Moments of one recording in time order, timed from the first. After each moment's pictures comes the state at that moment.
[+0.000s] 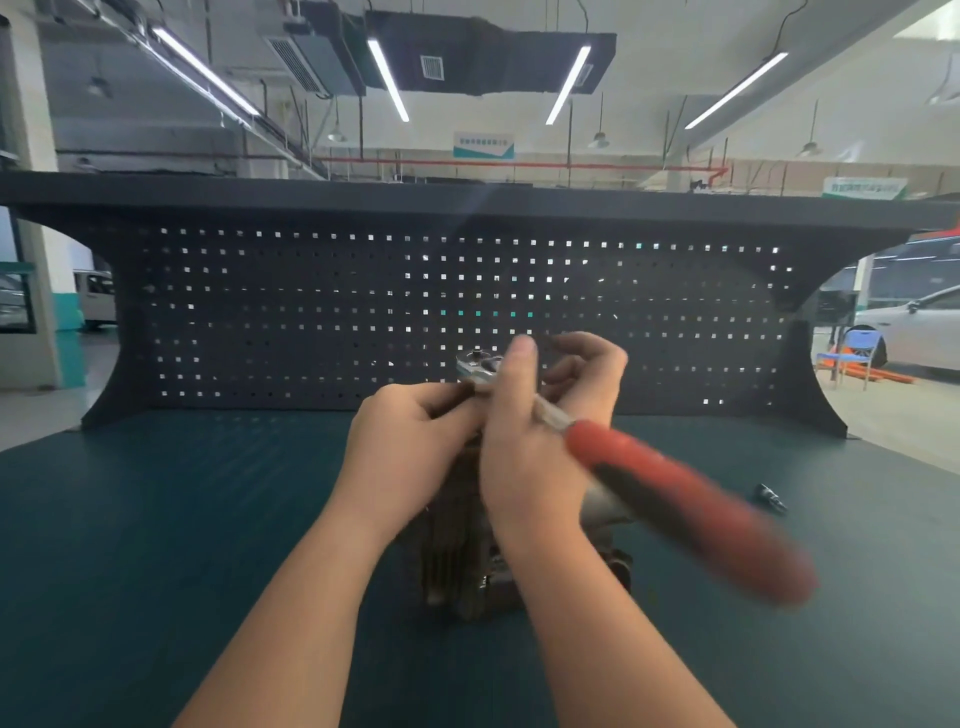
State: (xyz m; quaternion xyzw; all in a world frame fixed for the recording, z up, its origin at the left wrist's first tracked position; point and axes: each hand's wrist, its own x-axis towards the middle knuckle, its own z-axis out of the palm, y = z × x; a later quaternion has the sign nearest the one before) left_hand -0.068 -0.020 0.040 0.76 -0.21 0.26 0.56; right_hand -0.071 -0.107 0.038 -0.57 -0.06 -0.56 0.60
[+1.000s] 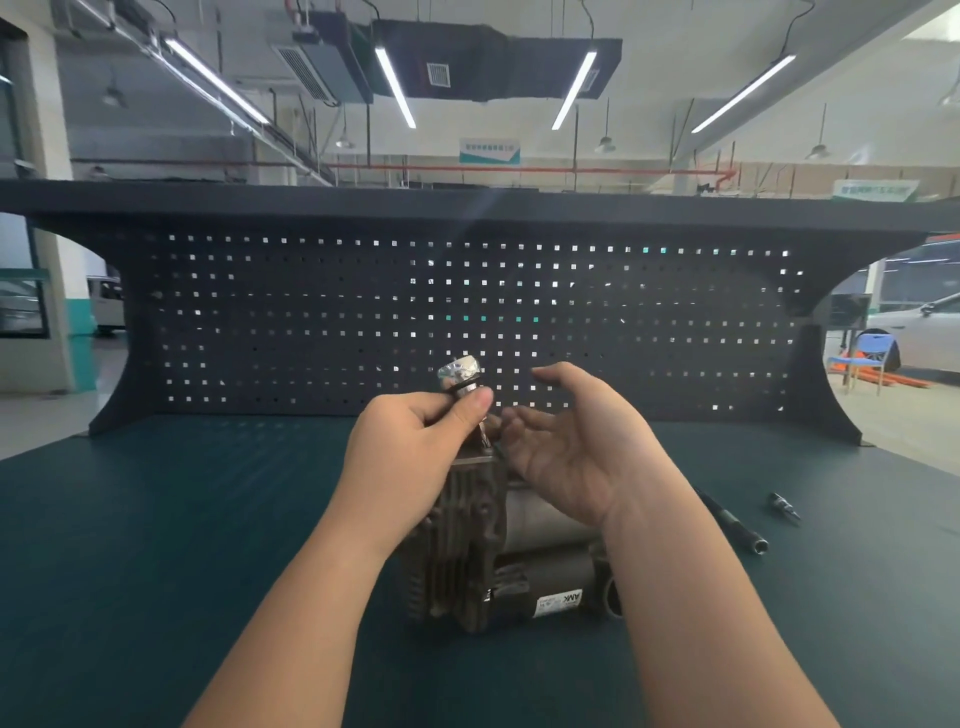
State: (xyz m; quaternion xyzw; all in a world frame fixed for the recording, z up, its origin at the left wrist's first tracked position) left_hand -0.056 -0.015 0.031 0.75 -0.21 0.30 0.56; right_hand -0.065 -0.155 0.061 -0.37 -0.03 0.08 0.92
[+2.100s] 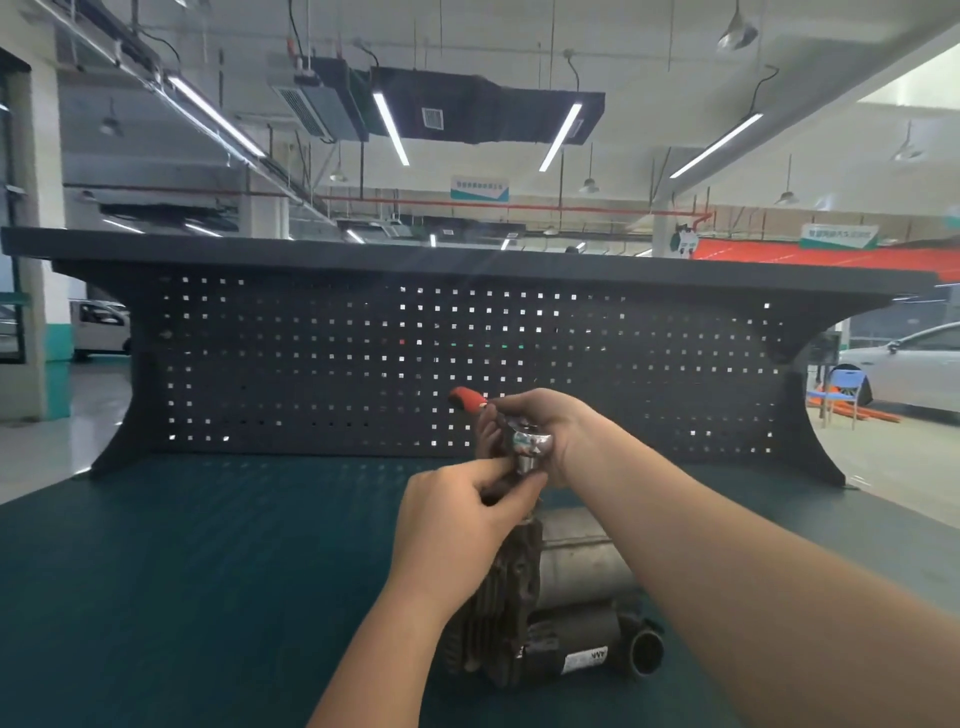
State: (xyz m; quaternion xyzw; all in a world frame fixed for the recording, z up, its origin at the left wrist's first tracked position) left_hand -0.058 -0.014 0.030 0.79 -0.25 0.32 0.47; right_hand -0.002 -0.127 0.112 -0.43 0.04 0.26 0.86
